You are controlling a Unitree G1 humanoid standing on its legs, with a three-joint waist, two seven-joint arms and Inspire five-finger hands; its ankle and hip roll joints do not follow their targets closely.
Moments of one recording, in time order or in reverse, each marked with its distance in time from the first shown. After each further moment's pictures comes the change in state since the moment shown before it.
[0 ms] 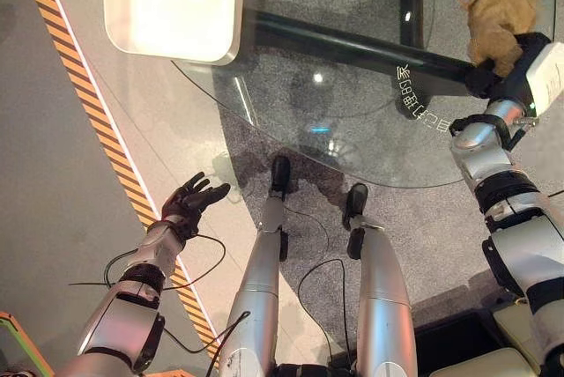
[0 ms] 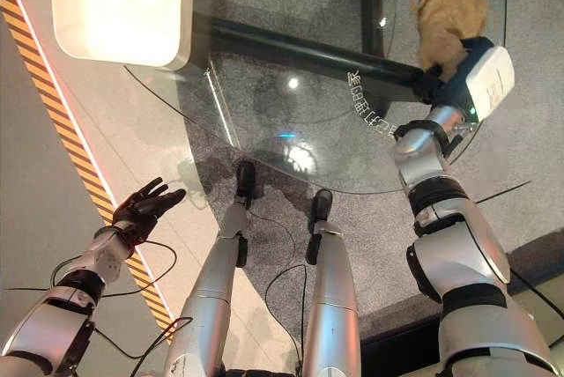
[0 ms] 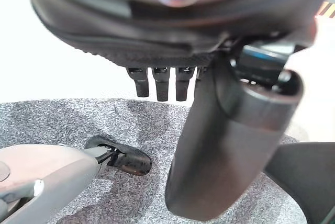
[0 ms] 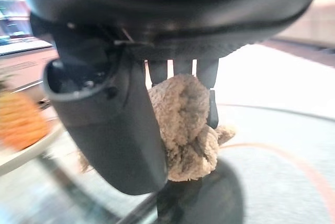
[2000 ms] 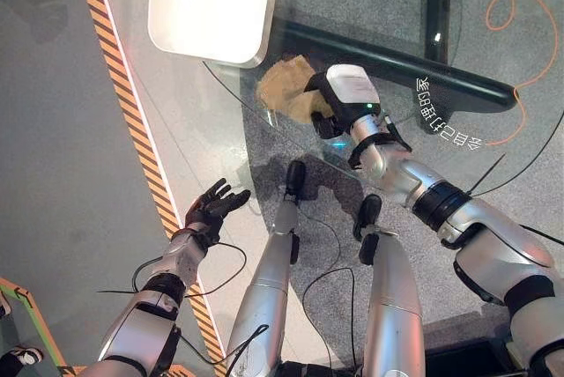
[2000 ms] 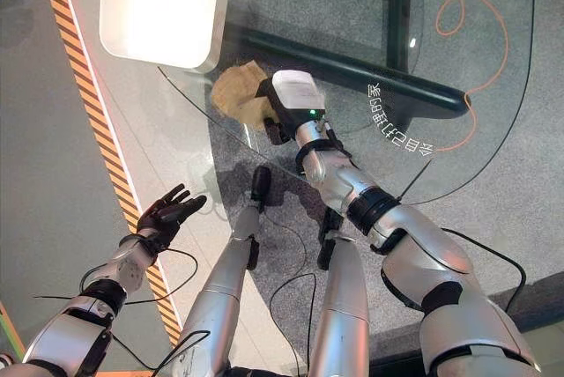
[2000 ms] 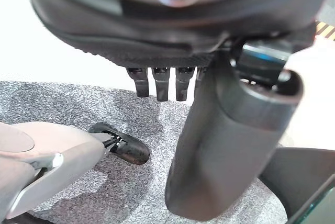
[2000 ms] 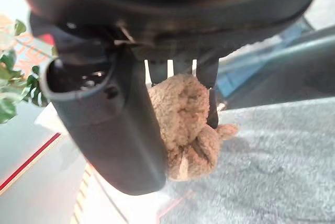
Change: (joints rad) left arm 0.055 -0.100 -0.002 -0.062 0.005 -0.026 0.021; right arm 0.035 0.137 0.396 -0.406 -0.332 0.032 0.505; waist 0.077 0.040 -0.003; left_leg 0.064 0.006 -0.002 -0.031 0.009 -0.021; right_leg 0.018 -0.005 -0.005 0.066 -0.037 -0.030
